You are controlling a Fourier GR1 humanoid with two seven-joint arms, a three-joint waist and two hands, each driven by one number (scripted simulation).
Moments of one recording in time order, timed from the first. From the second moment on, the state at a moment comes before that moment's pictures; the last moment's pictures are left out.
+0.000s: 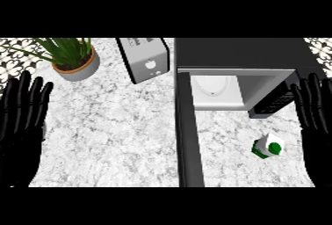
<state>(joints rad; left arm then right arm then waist) 0.02 0.09 -0.01 -2.10 0.03 0.00 -0.01 0.03 -0.09 0.01 -2.10 0.00 -0.01 0.03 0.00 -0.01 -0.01</state>
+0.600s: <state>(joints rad) 0.19 0.02 -0.11 -2.21 0.02 0.03 0.04 0.03 -0.01 0.13 -2.13 0.03 -0.16 0.09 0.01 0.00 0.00</state>
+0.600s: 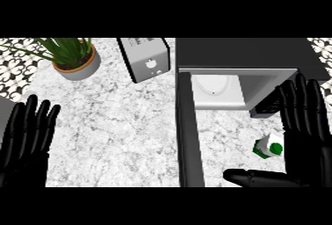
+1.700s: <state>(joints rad) 0.54 0.03 -0.13 -2.33 0.11 -0.08 -0.11 0.11 -0.01 0.13 -2.00 0.10 -0.34 -0.02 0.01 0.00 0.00</state>
